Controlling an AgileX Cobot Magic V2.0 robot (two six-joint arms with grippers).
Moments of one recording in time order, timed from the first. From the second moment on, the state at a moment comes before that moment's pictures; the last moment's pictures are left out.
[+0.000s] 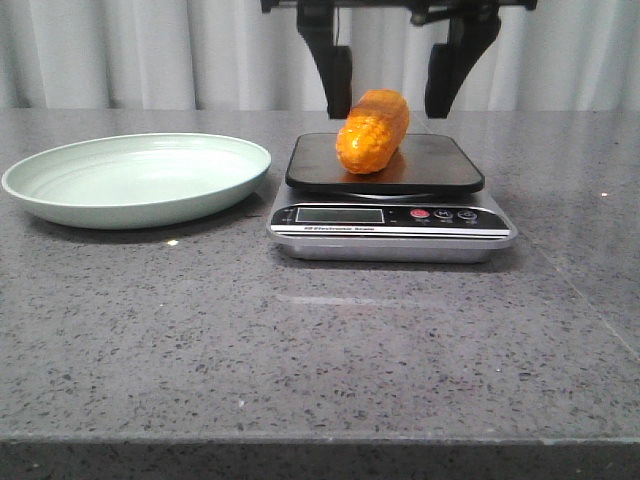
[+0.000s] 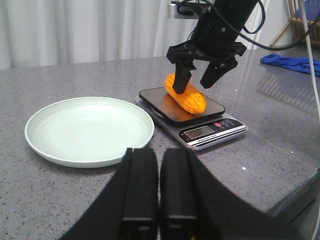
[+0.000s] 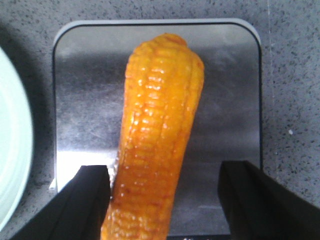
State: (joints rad) left arm -0.63 -0.01 -0.39 0.18 0.58 -0.26; right arm 0.67 1.86 -1.76 -0.25 1.23 0.85
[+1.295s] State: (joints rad) left arm -0.63 -0.01 -0.39 0.18 0.58 -0.26; right arm 0.85 2.22 -2.21 -0.10 1.12 0.66
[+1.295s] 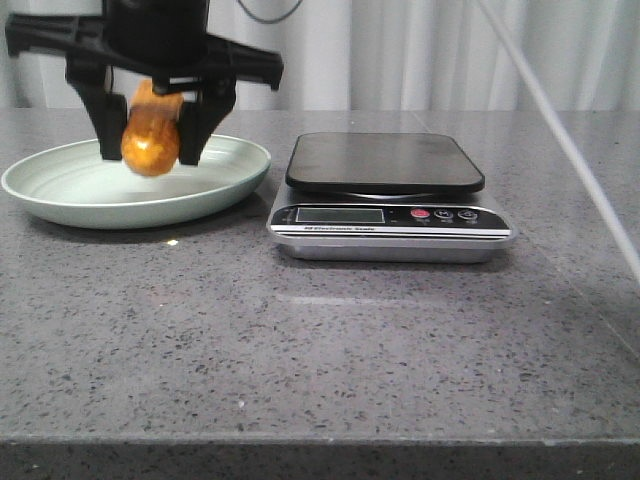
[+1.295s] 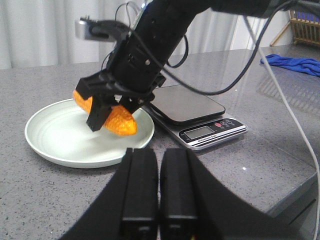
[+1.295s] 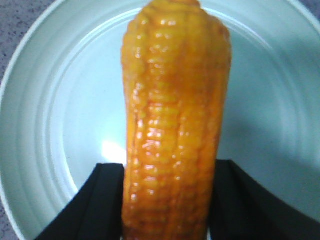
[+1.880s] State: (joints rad) left arm -0.63 -0.01 -0.39 0.18 0.57 -0.26; right arm 0.82 2.20 -2.30 -0.07 1.24 0.57
